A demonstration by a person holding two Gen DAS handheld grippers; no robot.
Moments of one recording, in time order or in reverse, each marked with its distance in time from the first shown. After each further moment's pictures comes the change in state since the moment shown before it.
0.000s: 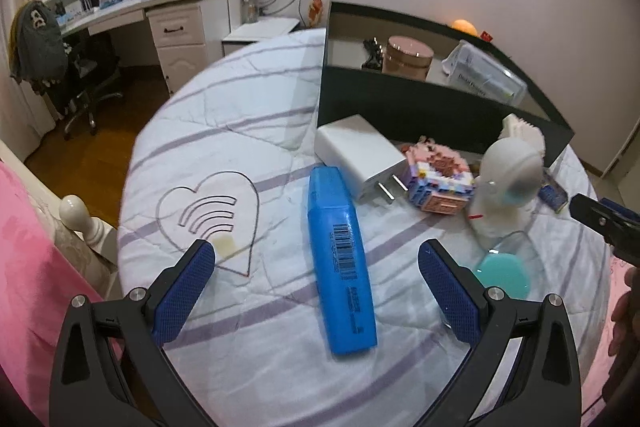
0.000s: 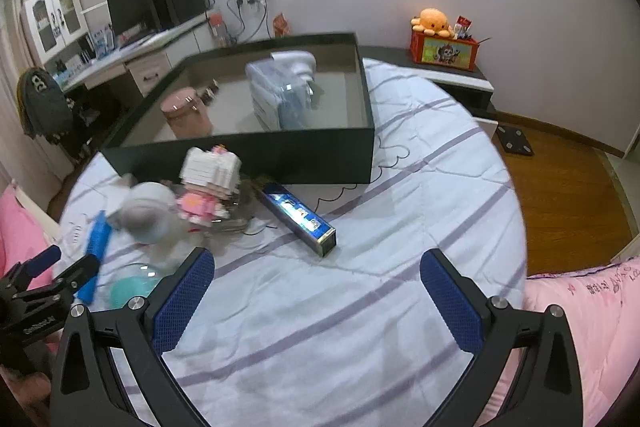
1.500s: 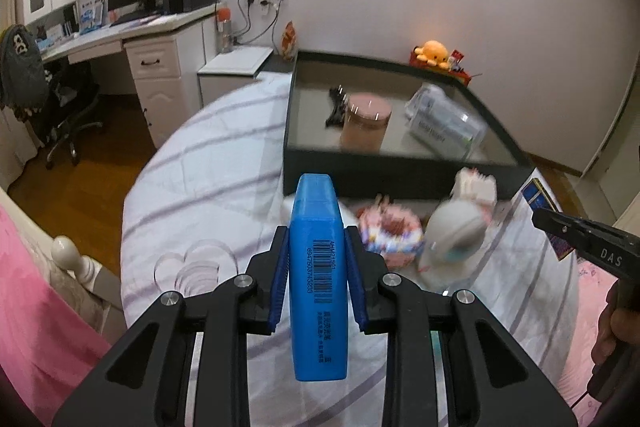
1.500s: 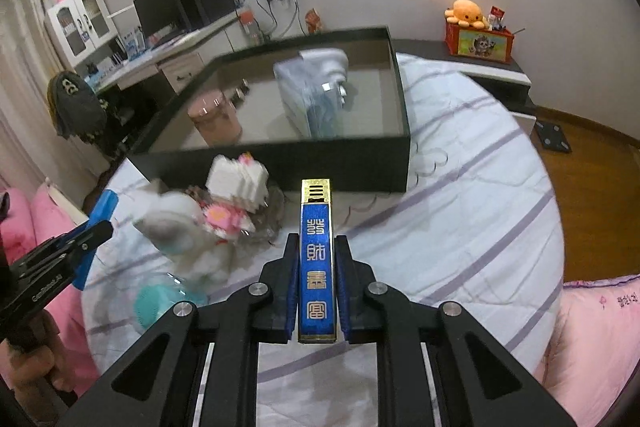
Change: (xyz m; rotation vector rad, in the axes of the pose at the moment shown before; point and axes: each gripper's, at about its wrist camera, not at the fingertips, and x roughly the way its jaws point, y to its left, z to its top) left arm -0.037 -0.016 0.041 0.052 -0.106 -0.082; right arm -0.012 -0.002 0.016 -0.004 -0.021 0.174
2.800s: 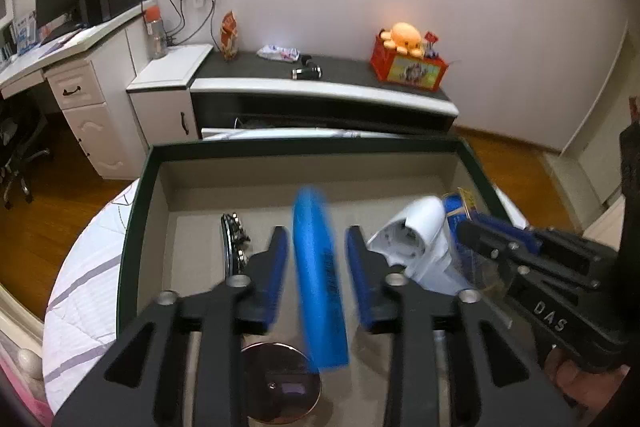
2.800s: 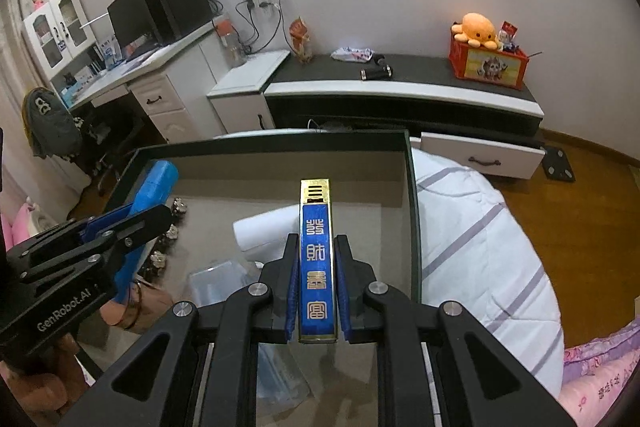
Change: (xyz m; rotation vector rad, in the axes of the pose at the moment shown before) left arm 0.174 -0.078 0.160 0.088 0.119 -0.110; right arm 0.125 -0.034 0.153 0.005 0.025 -0.053
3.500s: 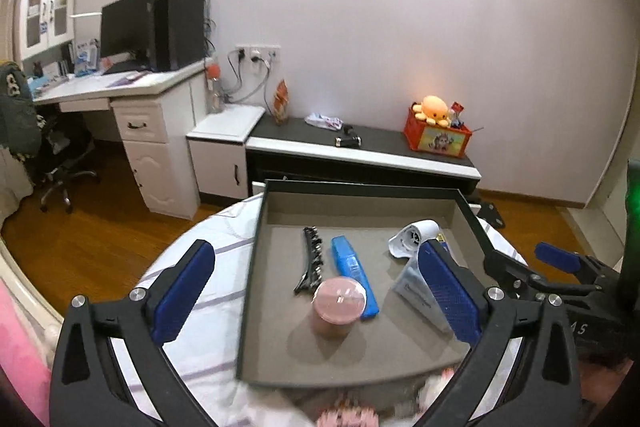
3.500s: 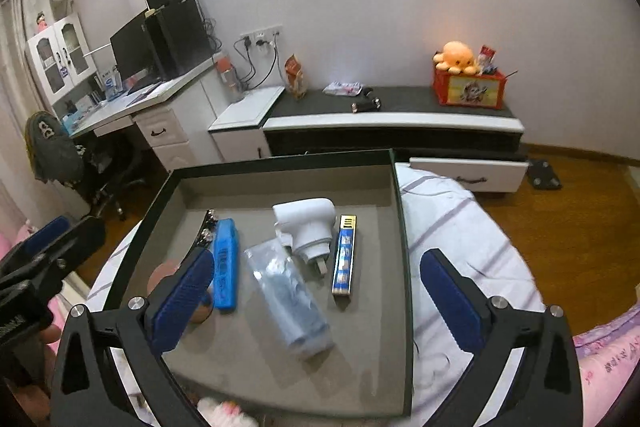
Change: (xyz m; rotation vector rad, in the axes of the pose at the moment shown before) left arm -0.143 0.031 -0.050 -0.077 -0.280 0.126; right arm -0.085 0.027 -0.030 0.030 -0.154 -0.034
